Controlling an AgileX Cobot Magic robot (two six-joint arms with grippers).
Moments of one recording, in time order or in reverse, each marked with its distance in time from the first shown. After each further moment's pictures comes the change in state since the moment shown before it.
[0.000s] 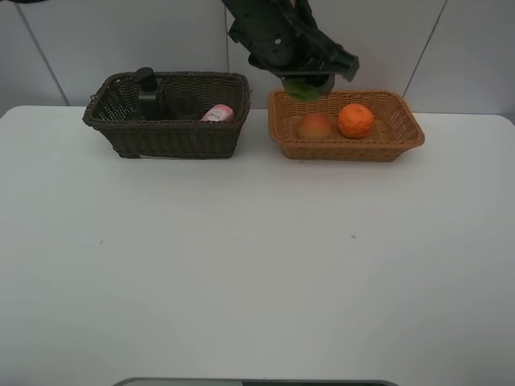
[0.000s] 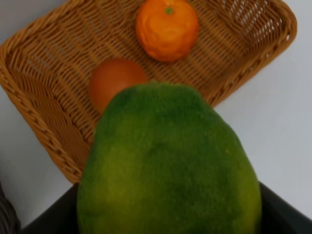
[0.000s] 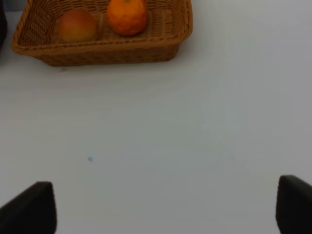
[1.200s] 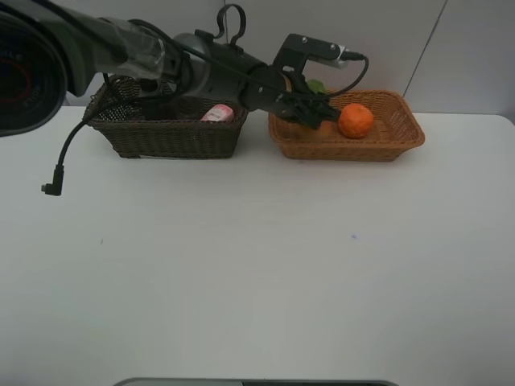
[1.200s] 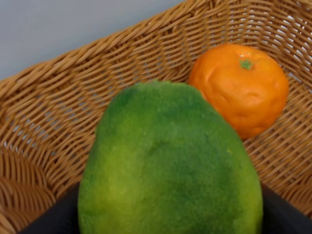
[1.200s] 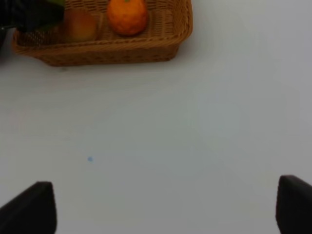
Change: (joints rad) left arm 0.090 0.358 -0.041 0.002 -0.545 0.000; right arm 0.000 0.000 0.000 0.000 0.000 0.000
